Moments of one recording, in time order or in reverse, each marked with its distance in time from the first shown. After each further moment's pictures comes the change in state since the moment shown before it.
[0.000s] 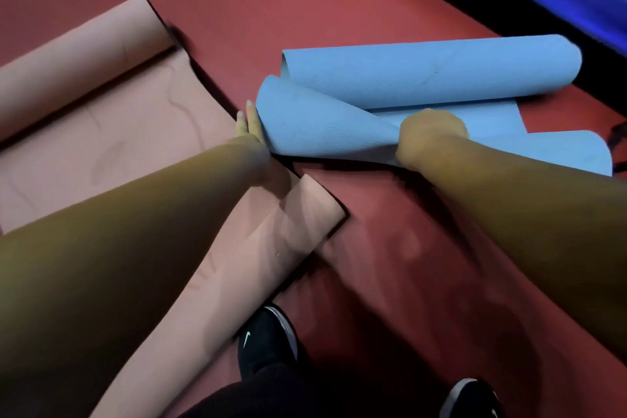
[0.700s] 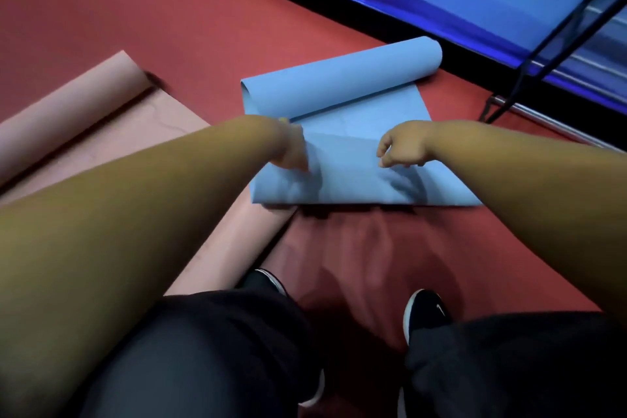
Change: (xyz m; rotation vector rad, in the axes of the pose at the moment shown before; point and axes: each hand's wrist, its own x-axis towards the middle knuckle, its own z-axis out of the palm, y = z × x) left_hand -0.205 0.059 -0.037 0.703 -0.024 0.611; right_hand -0.181 0.104 -0.017 0.328 -0.255 -0.176
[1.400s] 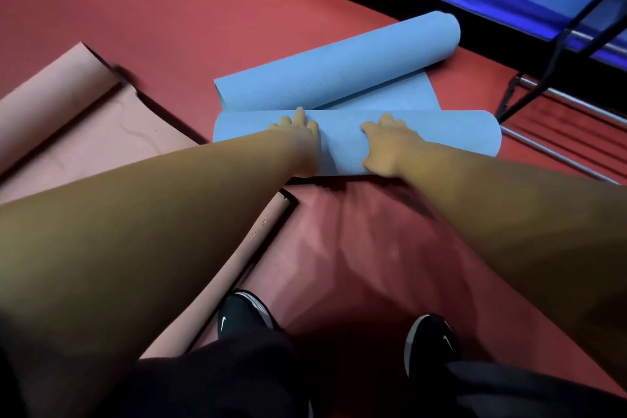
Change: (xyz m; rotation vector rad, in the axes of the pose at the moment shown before) left_hand 0.110 0.061 0.014 0.101 0.003 -0.100; right_hand 0.124 0.037 0.046 0.073 0.240 0.050
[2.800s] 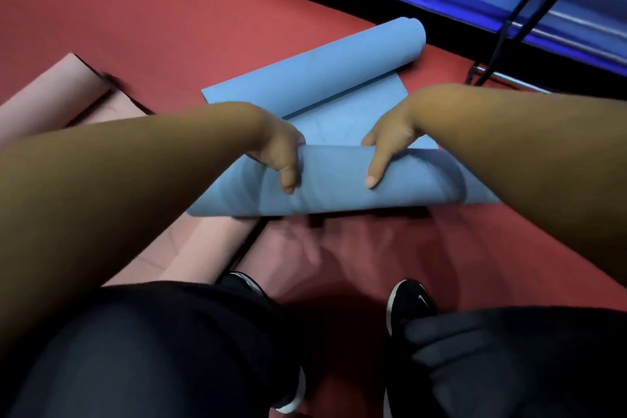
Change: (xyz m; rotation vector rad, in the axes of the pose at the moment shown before) left_hand -0.093 -0.001 -0.040 -0.224 -0.300 0.231; right_hand -0.095 0.027 -0.076 -0.048 -0.641 -0.101
